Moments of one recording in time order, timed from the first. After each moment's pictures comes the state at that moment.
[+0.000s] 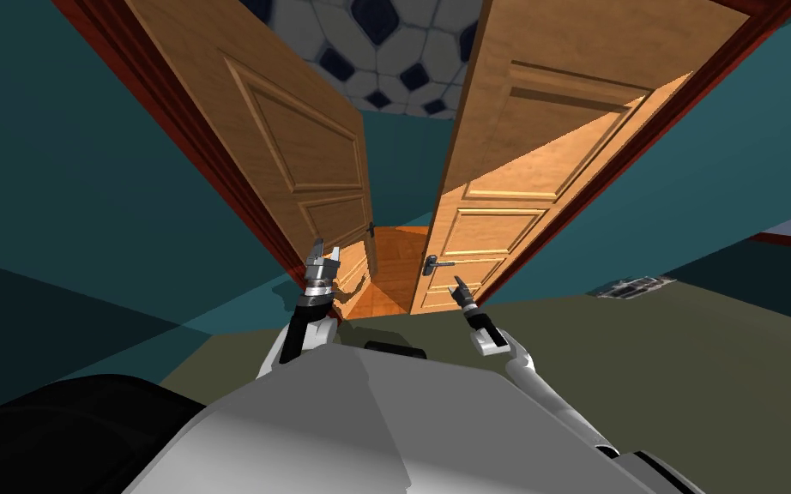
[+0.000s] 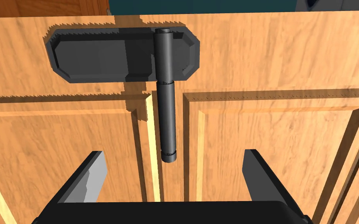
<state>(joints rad) 0.01 -0.61 0.33 -1.23 -0.33 -0.52 -0.28</state>
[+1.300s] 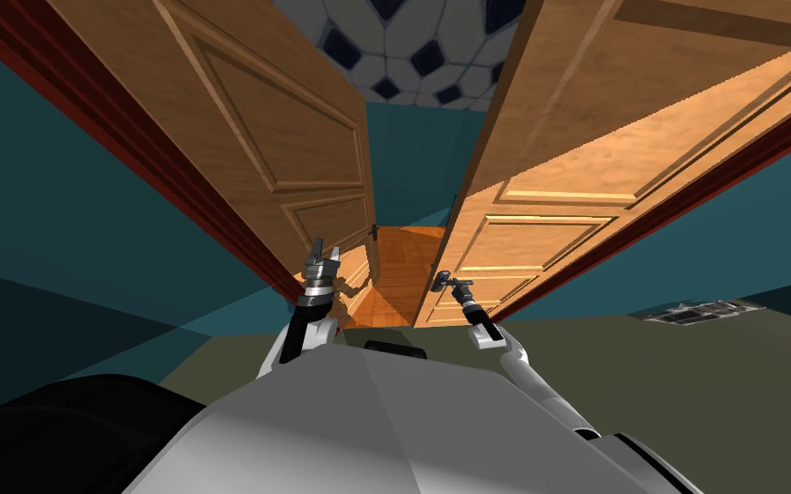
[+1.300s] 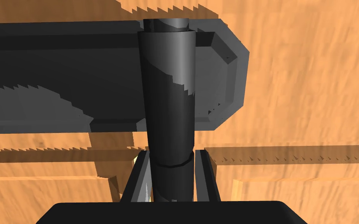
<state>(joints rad) -0.04 -0.57 0.30 -1.16 -0.33 -0.50 -0.27</state>
